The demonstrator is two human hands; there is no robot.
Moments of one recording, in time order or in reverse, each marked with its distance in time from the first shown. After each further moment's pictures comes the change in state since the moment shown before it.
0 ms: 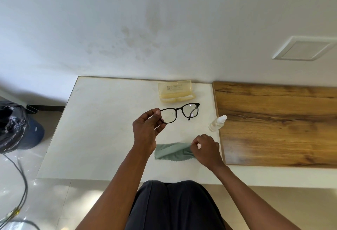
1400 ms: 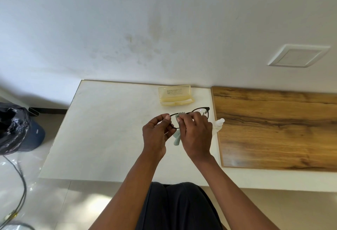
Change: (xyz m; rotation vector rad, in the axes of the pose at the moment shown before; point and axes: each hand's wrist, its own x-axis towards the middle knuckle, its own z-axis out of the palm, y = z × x) left_hand -0.022 -0.009 0.016 -0.012 -0.076 0.002; right_hand -0.003 -0.097 -0.034 -0.255 0.687 -0.362
